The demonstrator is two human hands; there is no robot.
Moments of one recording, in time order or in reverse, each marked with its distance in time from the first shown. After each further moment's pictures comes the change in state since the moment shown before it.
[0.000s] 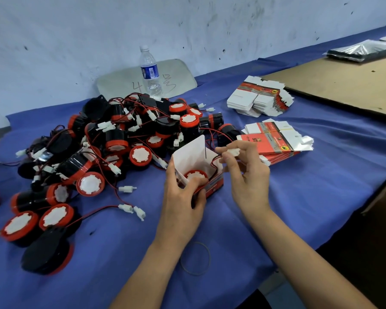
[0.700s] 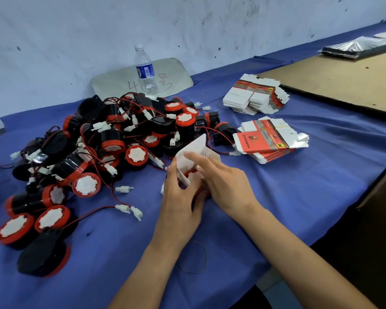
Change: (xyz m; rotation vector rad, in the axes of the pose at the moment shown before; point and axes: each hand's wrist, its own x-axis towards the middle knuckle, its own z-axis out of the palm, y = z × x) left_hand -0.004 -0.002 0.001 0.034 -0.059 0.059; right_hand -0.006 -0.007 0.005 -0.511 -0.428 -0.285
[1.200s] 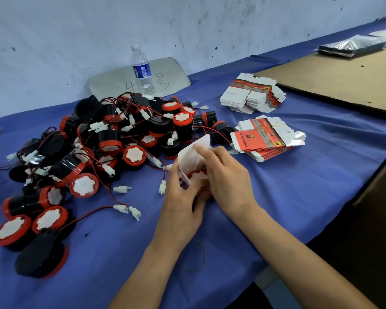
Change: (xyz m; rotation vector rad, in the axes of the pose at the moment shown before) left_hand -0.002 0.002 0.002 -0.069 -0.018 0.047; right_hand 0.003 -0.003 0.000 -0.091 0.258 0.025
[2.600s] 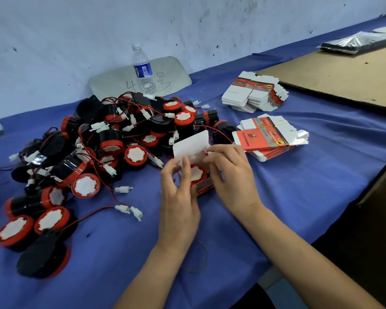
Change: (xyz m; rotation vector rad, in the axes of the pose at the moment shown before) left_hand -0.001 0.006 0.003 0.188 0.146 -0.088; right_hand -0.003 0.013 0.005 0.084 0.096 -0.037
